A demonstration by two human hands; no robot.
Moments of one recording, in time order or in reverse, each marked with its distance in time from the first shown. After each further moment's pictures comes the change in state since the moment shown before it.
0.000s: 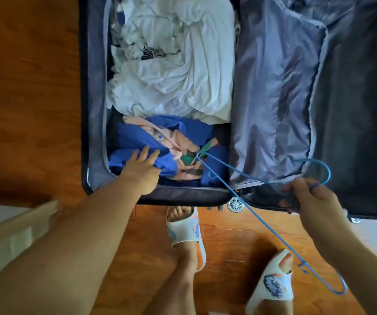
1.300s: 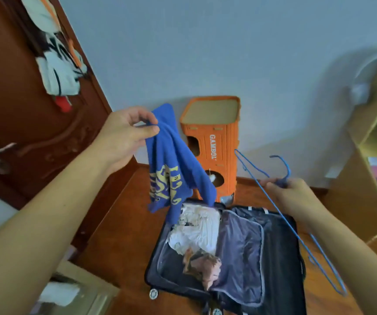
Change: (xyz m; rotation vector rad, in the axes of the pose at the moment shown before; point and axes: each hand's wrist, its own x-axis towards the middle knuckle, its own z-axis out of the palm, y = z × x) left_hand -0.902 0.121 -0.420 -1.498 1.499 0.495; right_hand -0.417 -0.331 -0.460 0.063 -0.148 -0.868
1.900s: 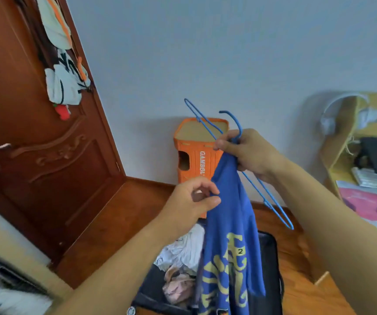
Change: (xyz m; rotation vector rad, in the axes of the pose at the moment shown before) left_hand -0.115 -0.052 0.120 -0.066 -0.172 0.000; right_hand -0.043 -0.166 0.002 0.045 -0.263 -0.410
